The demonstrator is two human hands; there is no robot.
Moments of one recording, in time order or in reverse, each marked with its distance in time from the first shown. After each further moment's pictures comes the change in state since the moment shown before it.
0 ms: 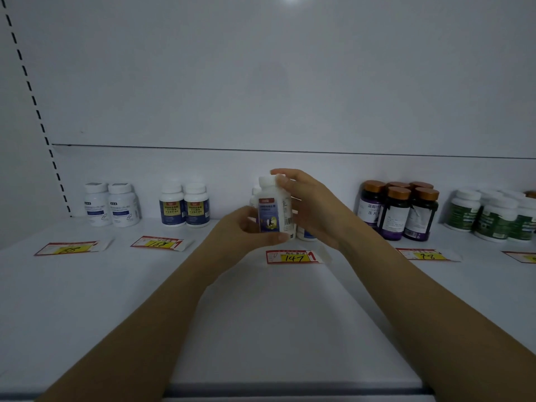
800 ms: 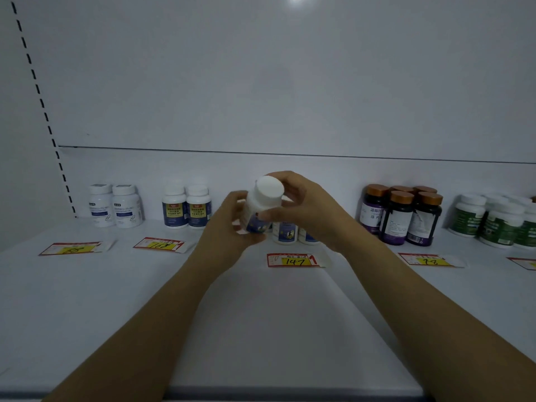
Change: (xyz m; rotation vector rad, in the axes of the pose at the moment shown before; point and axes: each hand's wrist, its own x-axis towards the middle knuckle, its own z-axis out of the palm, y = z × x) left_hand 0.007 -0.016 -0.007 -0.006 0.206 0.263; right_hand -0.007 -0.011 0.008 -0.412 -0.046 -0.204
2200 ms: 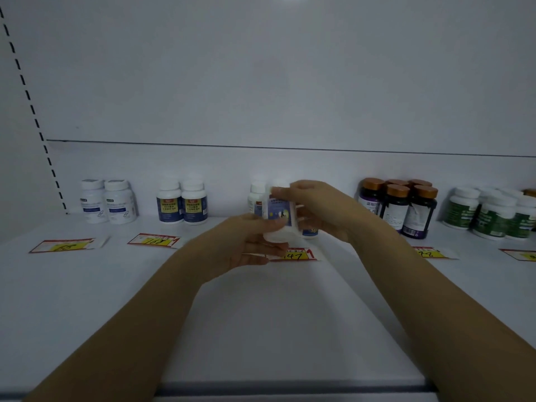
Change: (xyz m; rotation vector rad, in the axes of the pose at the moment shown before) left_hand -0.006 0.026 0.002 -0.419 -0.413 -0.531; right_hand -0.002 0.001 -0.014 0.135 0.022 0.445
